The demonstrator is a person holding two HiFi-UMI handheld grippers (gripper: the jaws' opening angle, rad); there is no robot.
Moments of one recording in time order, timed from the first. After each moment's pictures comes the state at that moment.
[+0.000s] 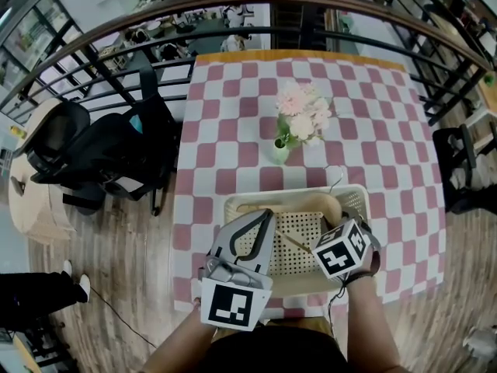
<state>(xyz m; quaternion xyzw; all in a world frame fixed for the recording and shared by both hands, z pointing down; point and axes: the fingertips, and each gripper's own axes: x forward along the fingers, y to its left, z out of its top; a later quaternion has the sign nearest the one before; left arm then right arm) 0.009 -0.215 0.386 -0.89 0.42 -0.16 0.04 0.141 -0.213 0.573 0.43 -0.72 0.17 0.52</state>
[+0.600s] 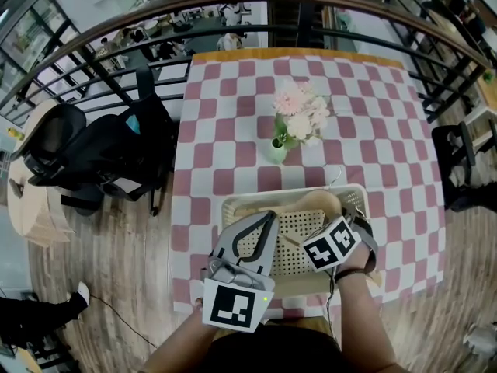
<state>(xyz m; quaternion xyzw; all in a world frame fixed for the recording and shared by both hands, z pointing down) 0.018 -0.216 0.392 -0.90 0.41 -0.15 0.03 0.164 -0.223 0.590 0.45 -0.65 0.13 0.60</state>
